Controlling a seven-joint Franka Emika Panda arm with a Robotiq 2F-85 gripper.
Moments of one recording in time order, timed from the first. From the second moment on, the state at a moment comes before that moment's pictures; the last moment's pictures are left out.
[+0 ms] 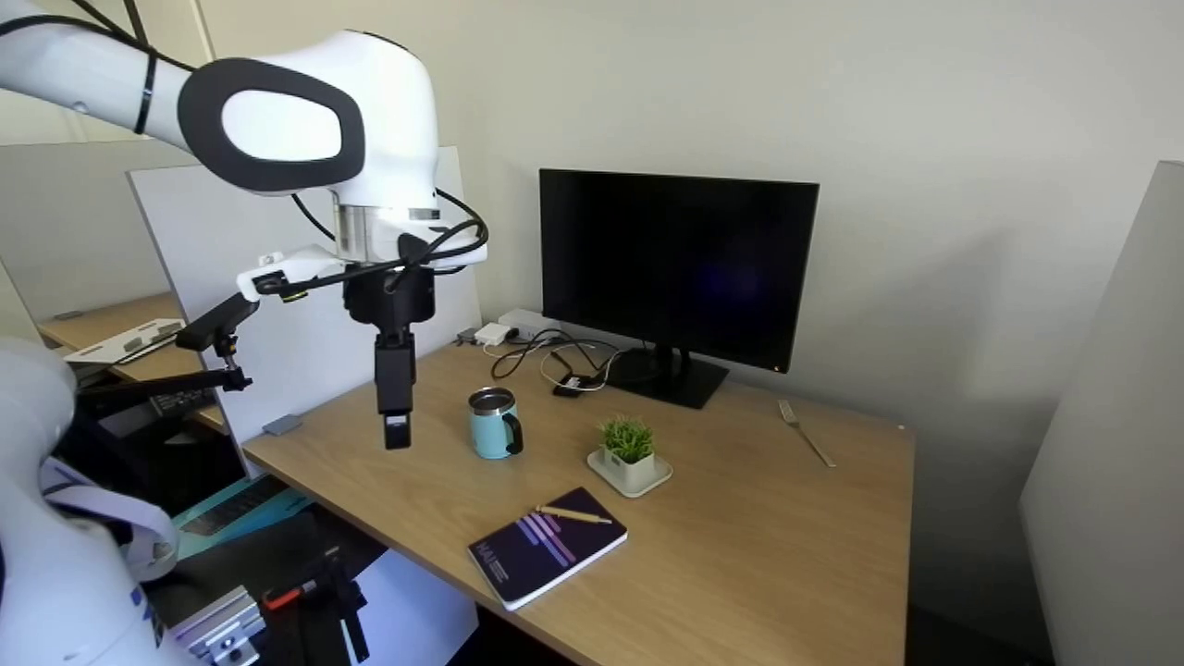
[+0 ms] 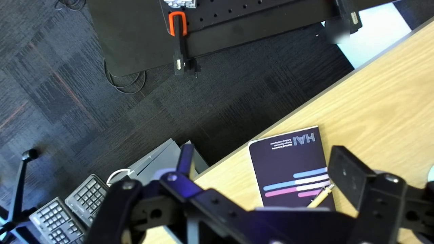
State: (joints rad) arm -0.09 -0.68 0.03 -2.72 -0.09 1.90 0.20
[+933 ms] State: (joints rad) arm -0.02 -0.39 0.16 -2.65 -0.09 2.19 0.29
